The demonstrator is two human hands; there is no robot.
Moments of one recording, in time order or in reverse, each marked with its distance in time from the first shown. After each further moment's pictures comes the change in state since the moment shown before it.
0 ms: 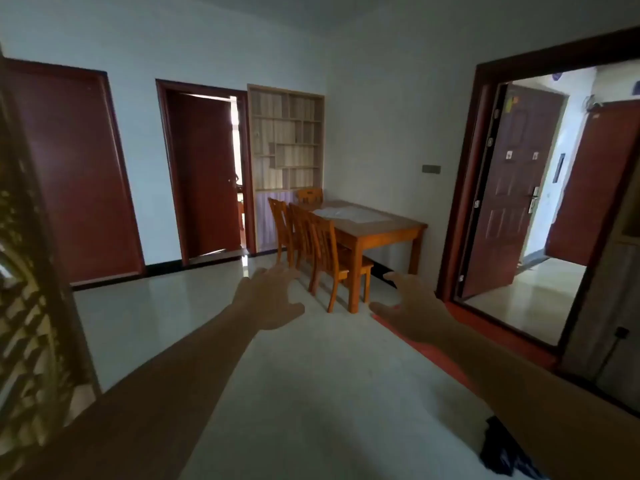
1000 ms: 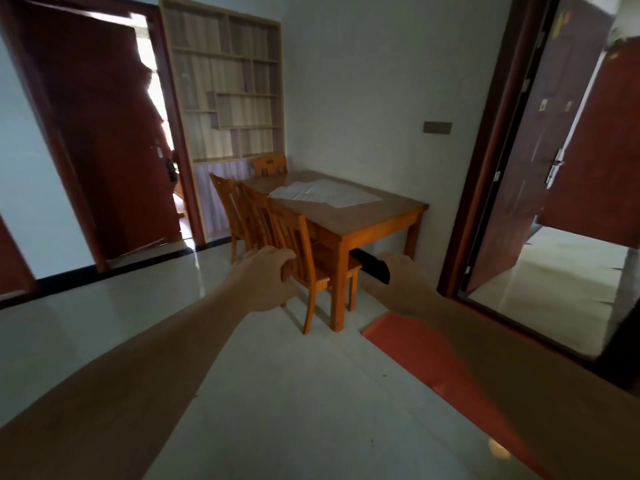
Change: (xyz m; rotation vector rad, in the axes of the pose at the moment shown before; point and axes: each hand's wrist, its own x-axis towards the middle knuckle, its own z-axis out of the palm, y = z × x) left_hand 0.713 -0.144 0.213 -0.149 -0.089 0.090; right_hand 0.693 0.226 0.208 0.007 -0.117 0.245
